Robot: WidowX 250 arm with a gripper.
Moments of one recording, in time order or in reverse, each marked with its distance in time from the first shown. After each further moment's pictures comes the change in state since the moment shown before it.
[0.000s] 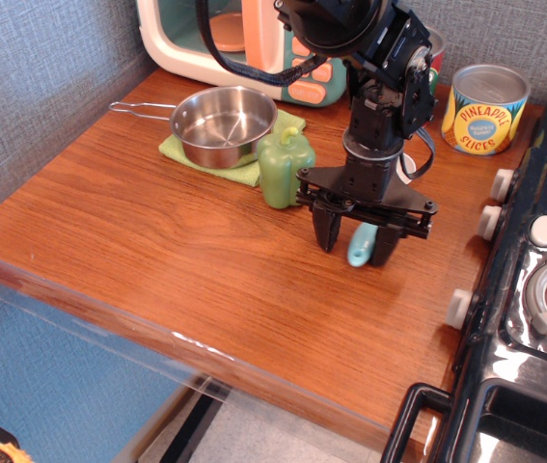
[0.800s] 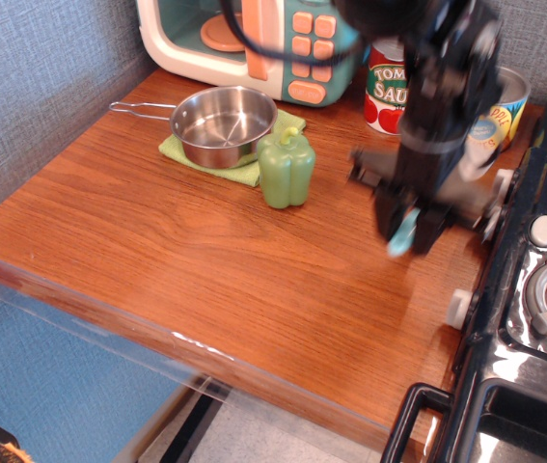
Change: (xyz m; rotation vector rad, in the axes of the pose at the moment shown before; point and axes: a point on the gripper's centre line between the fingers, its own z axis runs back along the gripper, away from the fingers) arm 0.001 -0.044 0.051 -0.064 -0.129 -0.238
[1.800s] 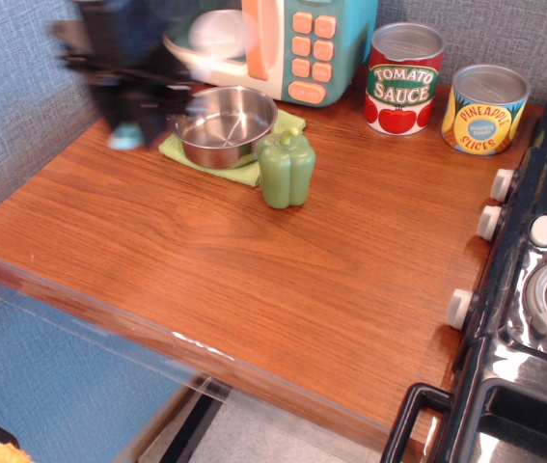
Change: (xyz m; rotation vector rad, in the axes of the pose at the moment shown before) arm -0.097 0.183 0.091 0.124 -0.011 0.159
